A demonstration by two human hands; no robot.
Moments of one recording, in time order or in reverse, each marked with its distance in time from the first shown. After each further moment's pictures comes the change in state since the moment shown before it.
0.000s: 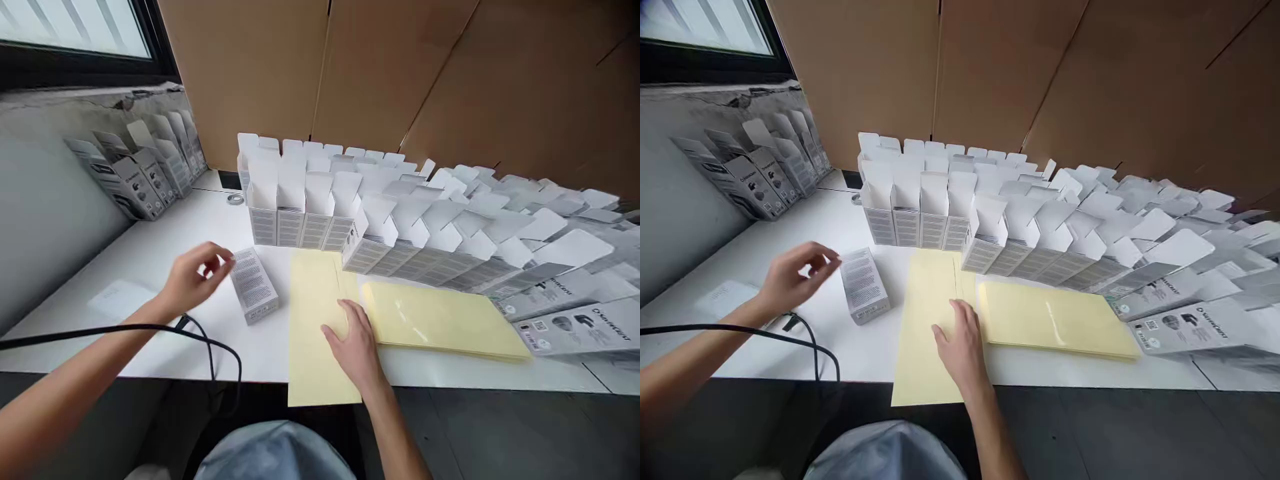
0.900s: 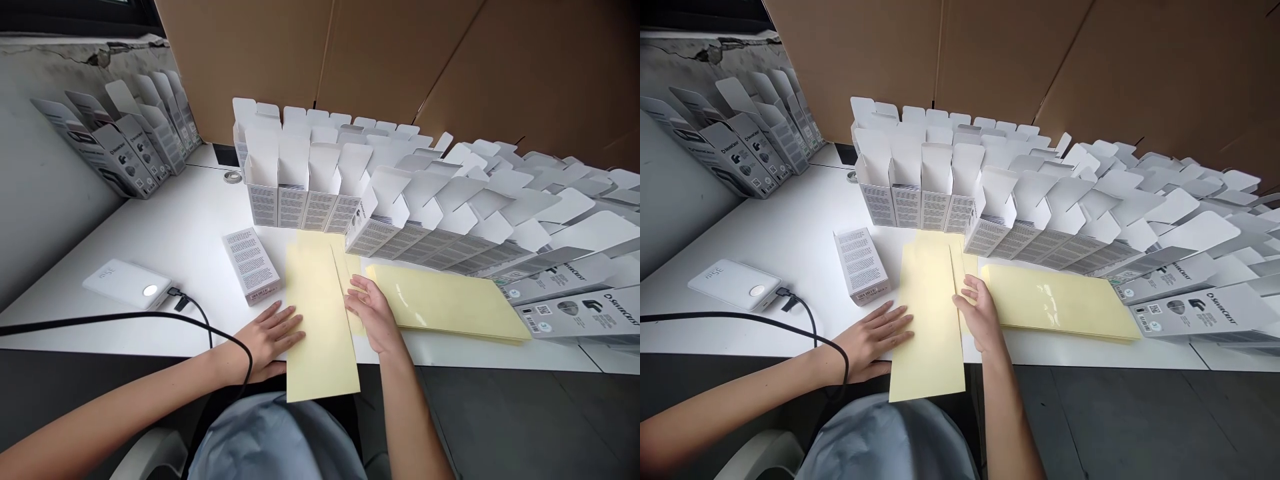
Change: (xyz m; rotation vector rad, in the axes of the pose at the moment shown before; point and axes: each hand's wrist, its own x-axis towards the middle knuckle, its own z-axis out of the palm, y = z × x) left_hand -0.113 0.066 0.096 -0.020 -0.605 0.389; right_hand 0.022 0.002 -0.028 0.785 -0.093 0.485
